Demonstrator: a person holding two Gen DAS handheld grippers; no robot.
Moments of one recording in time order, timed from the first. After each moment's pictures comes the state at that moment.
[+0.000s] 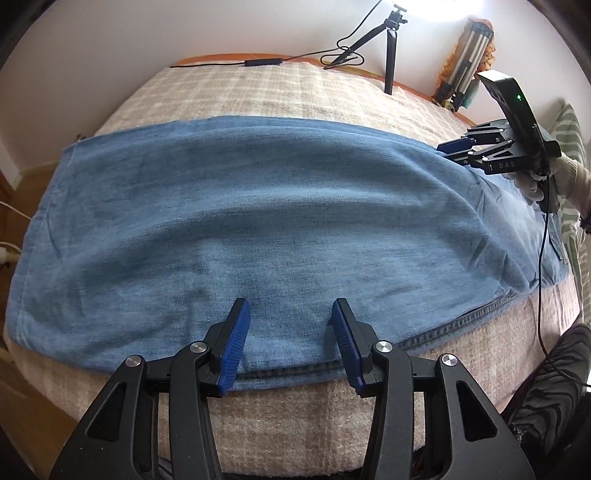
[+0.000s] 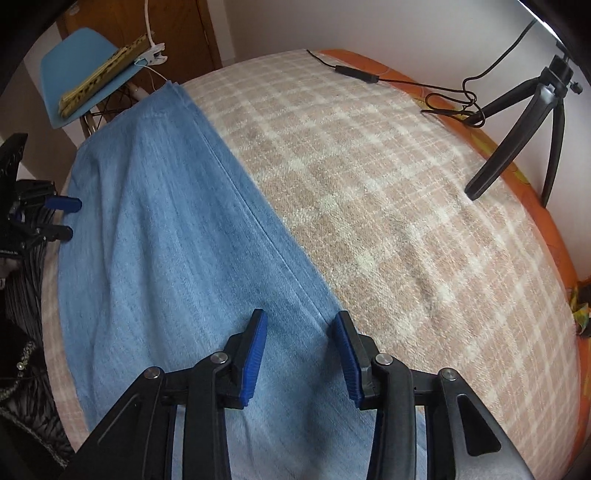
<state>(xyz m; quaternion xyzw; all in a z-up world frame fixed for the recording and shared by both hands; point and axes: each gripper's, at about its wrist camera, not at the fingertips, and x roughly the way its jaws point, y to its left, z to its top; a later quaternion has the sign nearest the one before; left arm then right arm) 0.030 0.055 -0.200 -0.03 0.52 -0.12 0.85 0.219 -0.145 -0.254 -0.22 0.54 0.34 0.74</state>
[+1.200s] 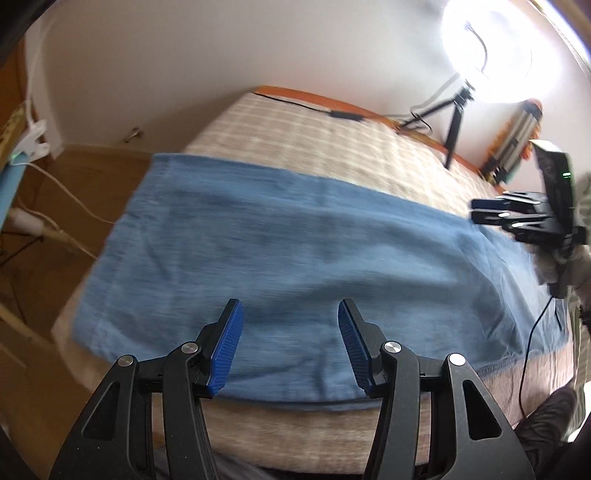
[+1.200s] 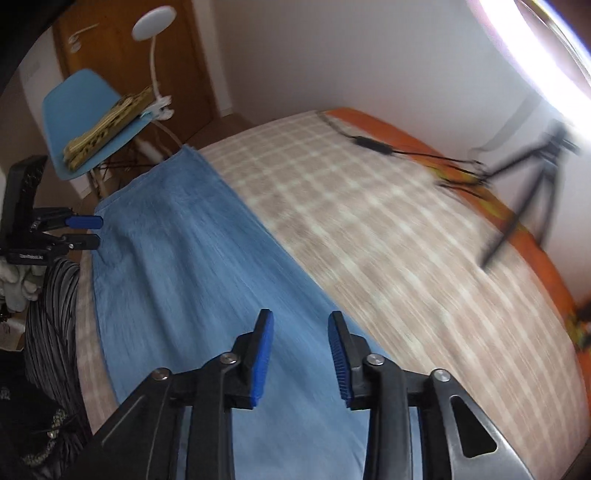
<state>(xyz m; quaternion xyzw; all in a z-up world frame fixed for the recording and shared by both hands) 0.041 0.154 -0.157 -0.10 0.47 -0.03 0.88 0.213 -0.072 -0.208 -0.17 0.48 0.34 0.79</state>
